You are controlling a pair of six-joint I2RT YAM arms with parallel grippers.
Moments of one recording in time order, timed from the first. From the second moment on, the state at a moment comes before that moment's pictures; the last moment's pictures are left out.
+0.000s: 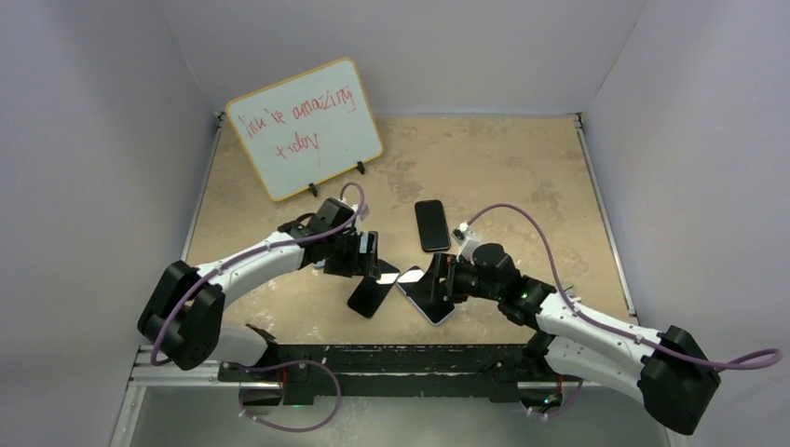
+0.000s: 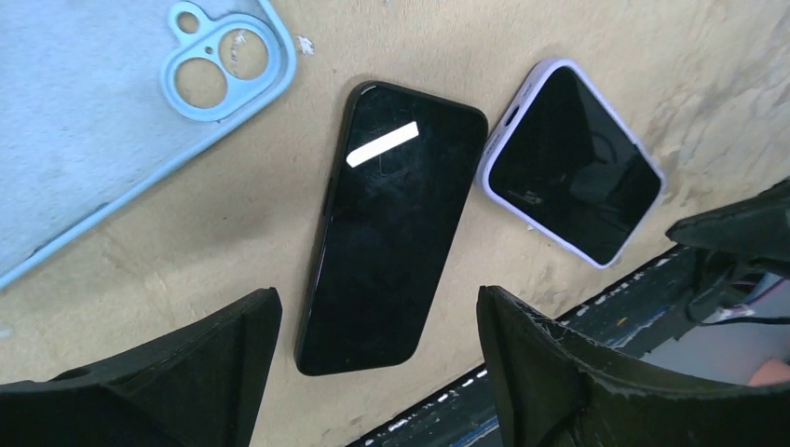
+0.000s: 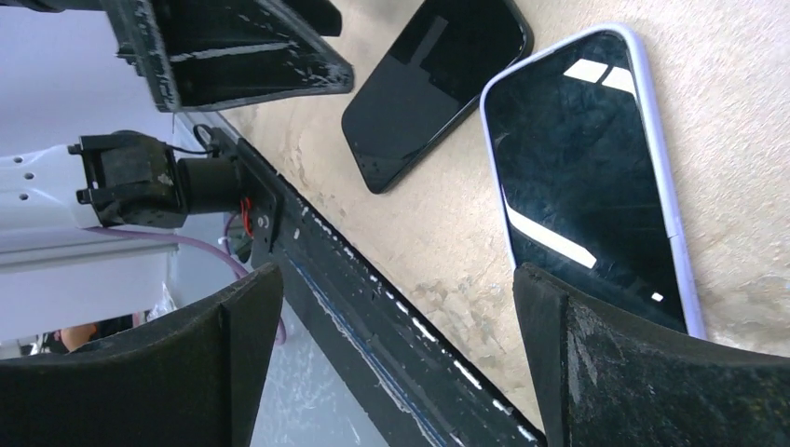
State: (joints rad) left arm -0.58 1.36 0.79 -0.46 0.26 -0.51; right arm 0.77 0.92 0.37 0.02 -0.30 0.87
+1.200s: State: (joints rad) left arm -0.95 1.66 0.96 -0.59 -0.17 -0.50; right arm 0.82 0.58 0.31 -0.12 -0.10 0.91
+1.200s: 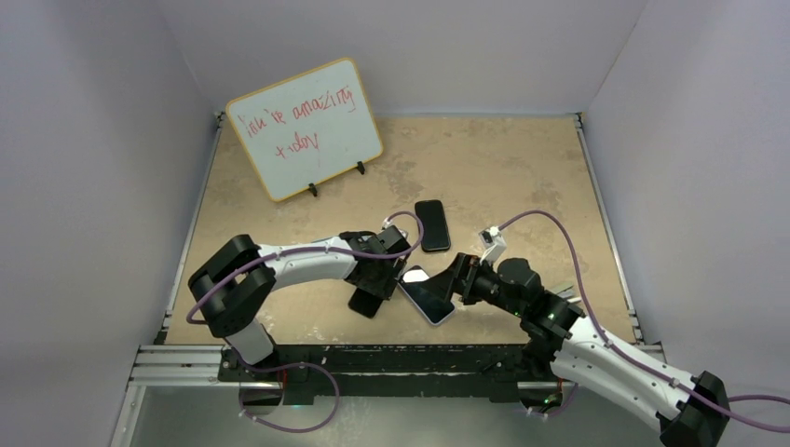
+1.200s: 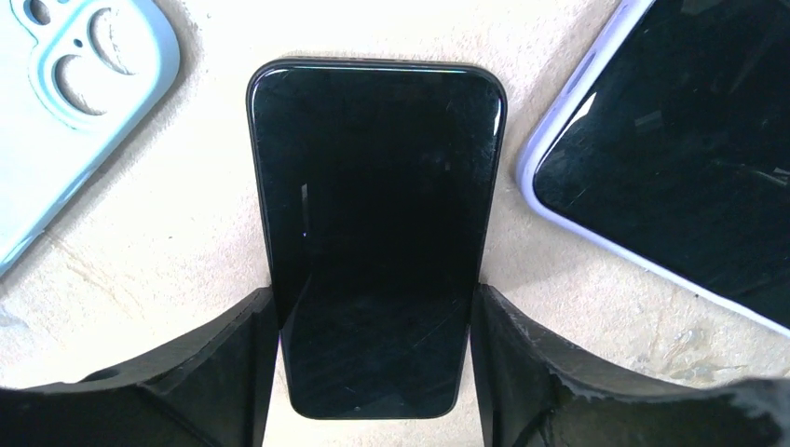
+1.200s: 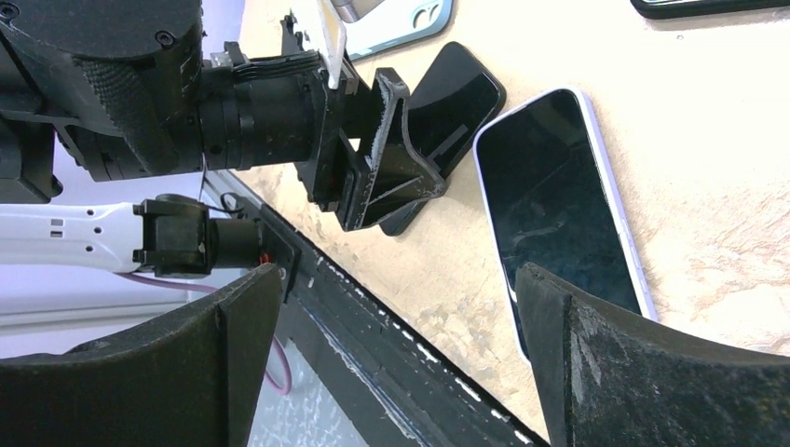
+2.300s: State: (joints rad) left arm -0.90 1.28 0.66 -0.07 0.13 -1.06; right arm 0.88 0.57 0.26 0.12 -0.05 1.02
